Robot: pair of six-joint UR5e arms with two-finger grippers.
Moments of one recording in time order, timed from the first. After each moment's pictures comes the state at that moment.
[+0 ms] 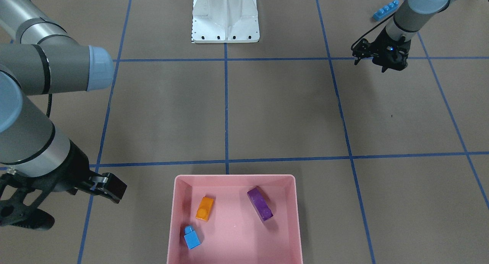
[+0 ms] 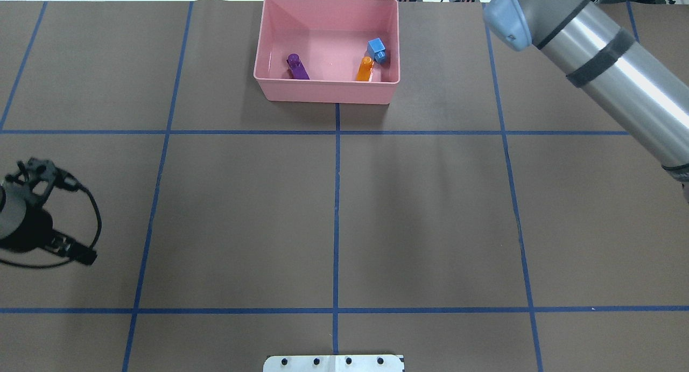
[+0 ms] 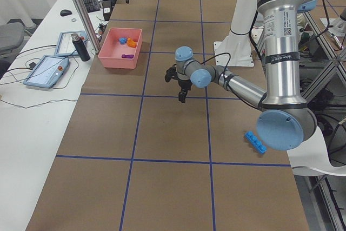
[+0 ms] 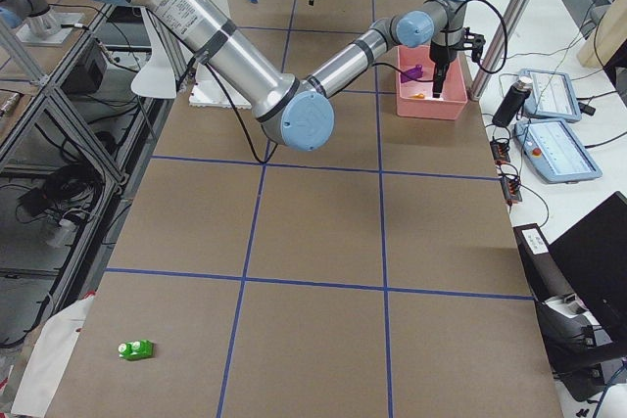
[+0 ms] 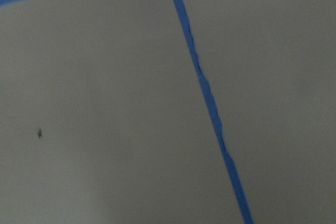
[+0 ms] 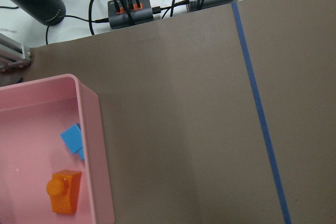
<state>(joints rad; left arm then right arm) -0.64 -1.35 -2.13 -1.80 -2.07 -0.64 1.09 -0.73 1.39 -1.64 2.15 0.95</state>
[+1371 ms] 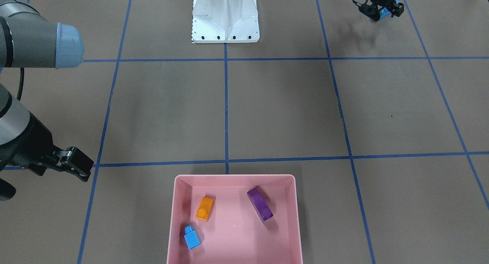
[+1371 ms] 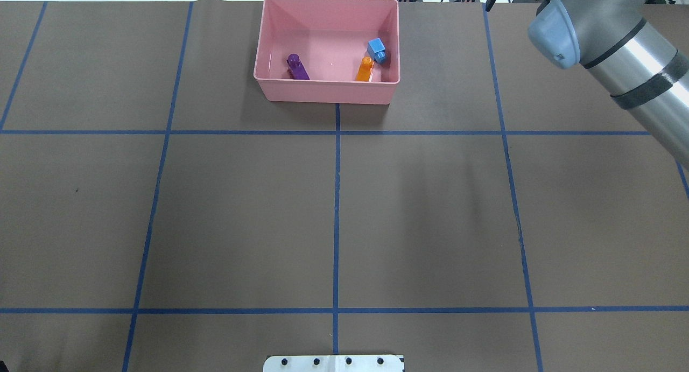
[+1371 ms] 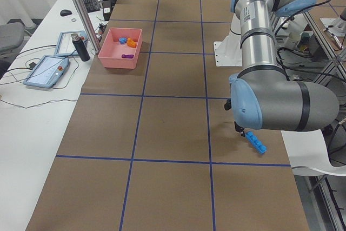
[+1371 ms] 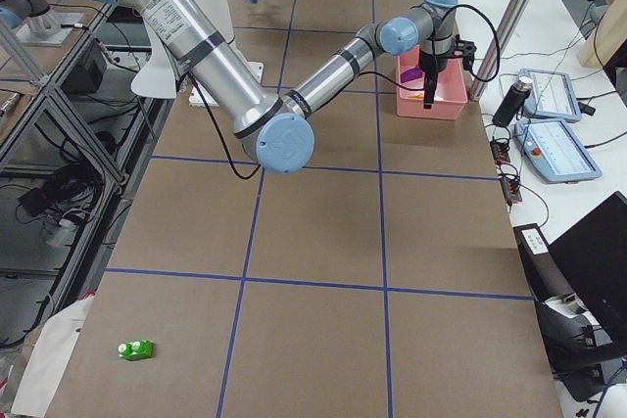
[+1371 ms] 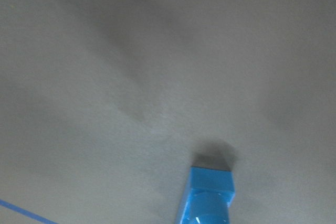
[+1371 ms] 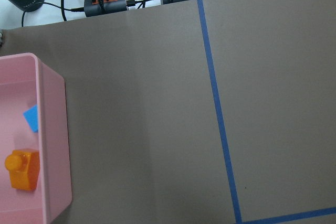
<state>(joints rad) 0.20 -0.92 -2.15 -1.97 -1.86 -0.82 1.12 -0.84 1.54 -1.70 2.15 0.87</state>
